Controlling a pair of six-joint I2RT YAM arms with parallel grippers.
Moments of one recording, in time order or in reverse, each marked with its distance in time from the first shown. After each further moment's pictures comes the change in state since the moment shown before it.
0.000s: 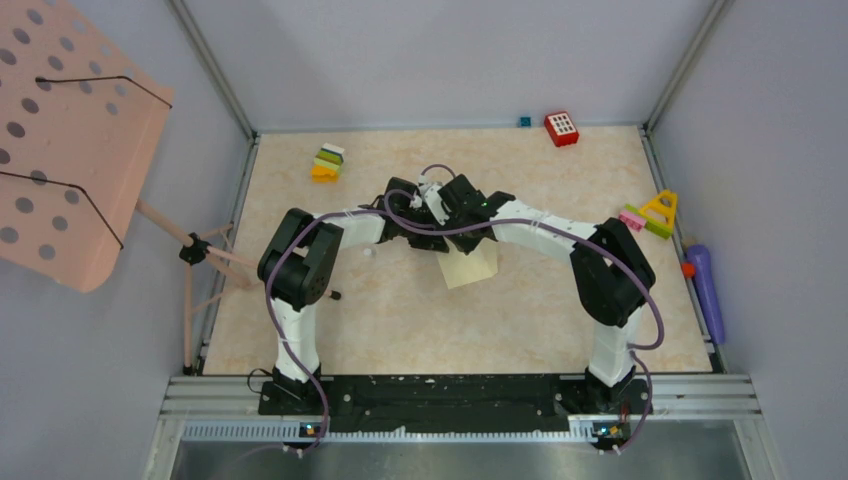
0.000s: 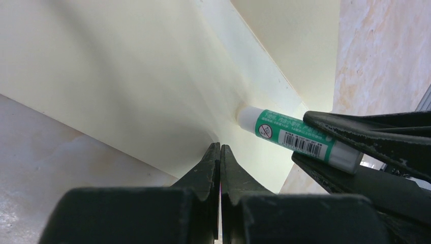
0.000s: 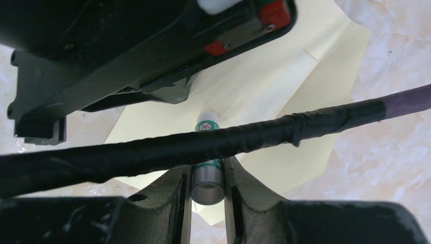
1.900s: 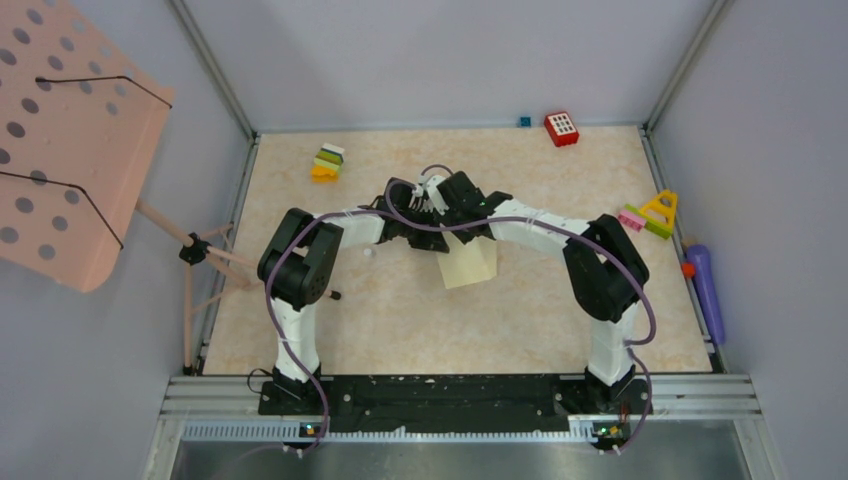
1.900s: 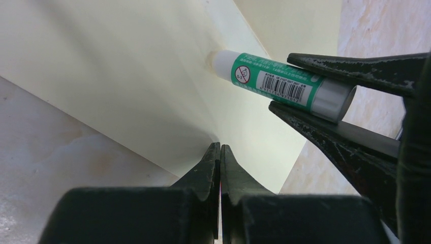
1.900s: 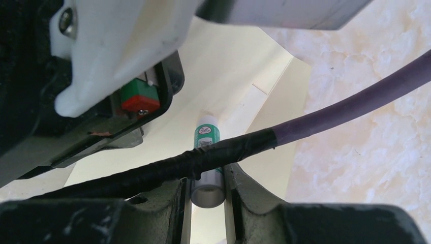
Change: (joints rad) left arm 0.002 -0.001 -0.006 0.012 0.017 0.005; right arm -0.017 0.038 0.009 0.116 0.119 0.017
